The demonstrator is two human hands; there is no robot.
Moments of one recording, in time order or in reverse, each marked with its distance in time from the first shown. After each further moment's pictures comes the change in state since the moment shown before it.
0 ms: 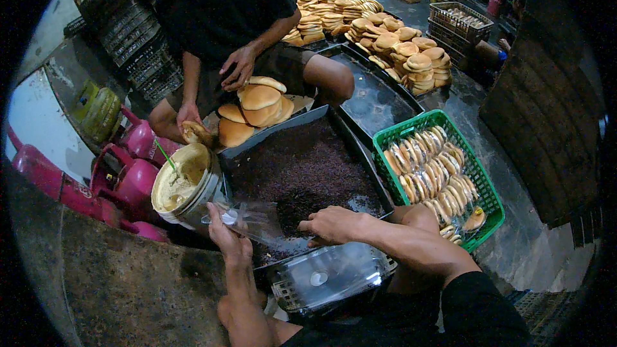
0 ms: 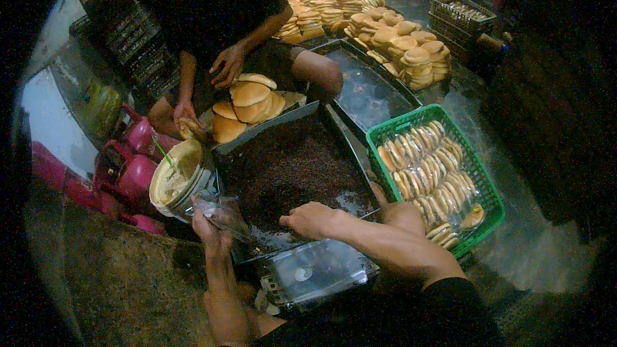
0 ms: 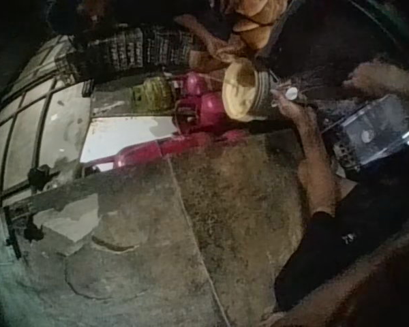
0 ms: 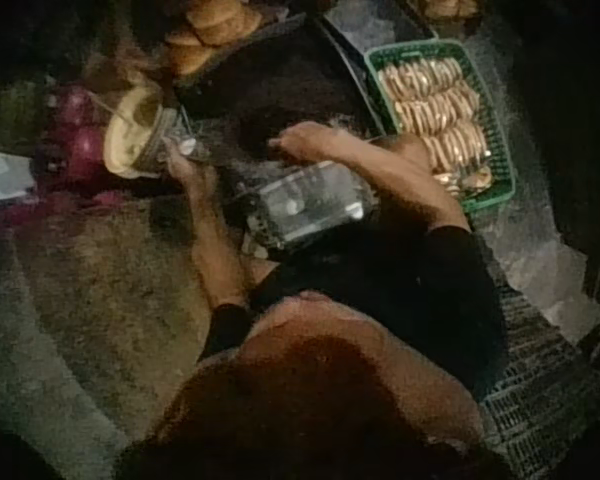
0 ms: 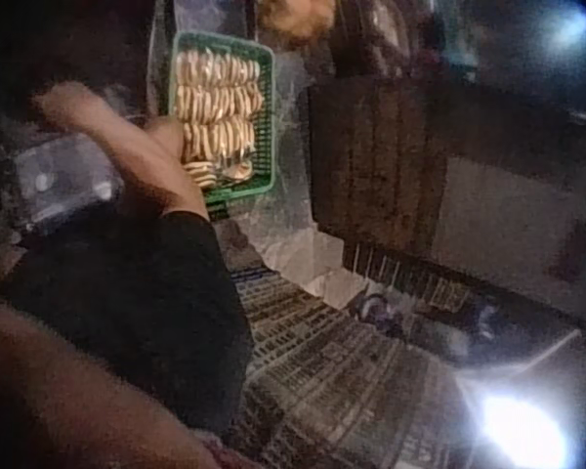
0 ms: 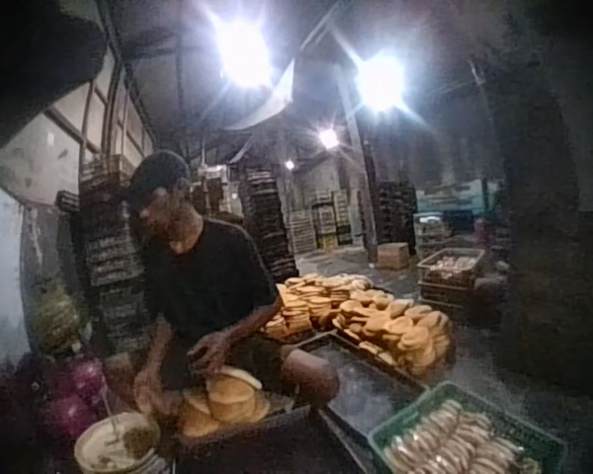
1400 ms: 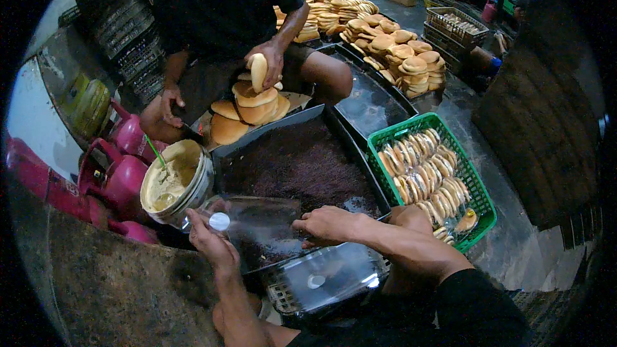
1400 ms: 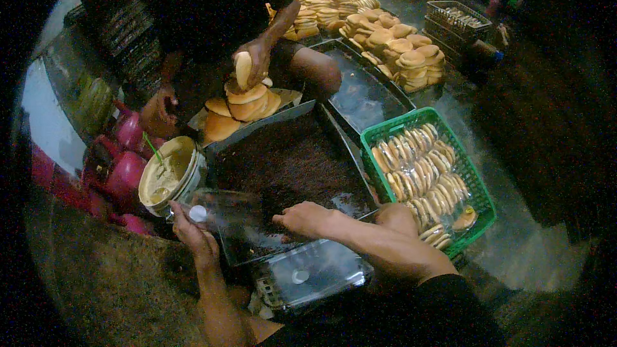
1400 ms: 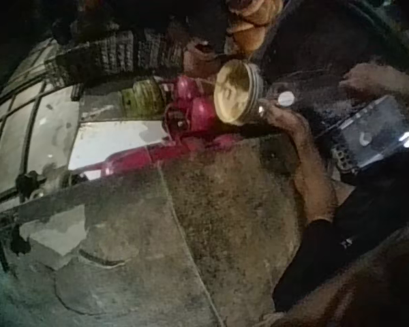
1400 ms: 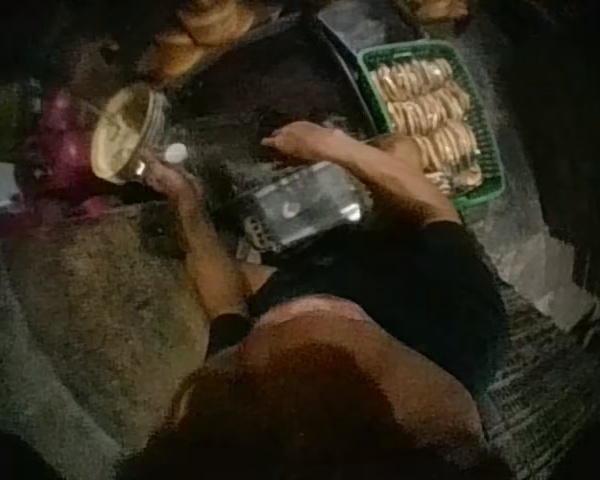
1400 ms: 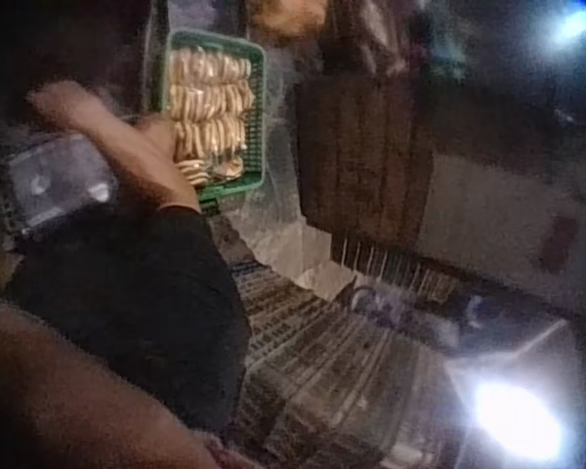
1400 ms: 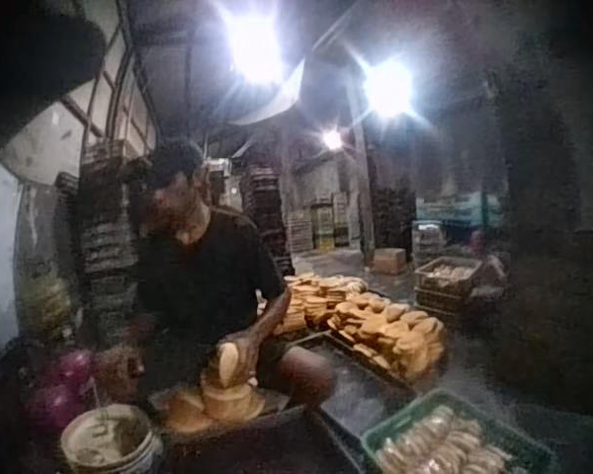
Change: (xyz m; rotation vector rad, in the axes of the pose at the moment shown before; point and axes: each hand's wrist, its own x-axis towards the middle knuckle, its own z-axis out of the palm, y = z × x) left_hand -0.009 0.026 0.019 0.054 0.148 0.265; right_hand 0.015 -0.002 0.002 -0.003 -0.026 0.011
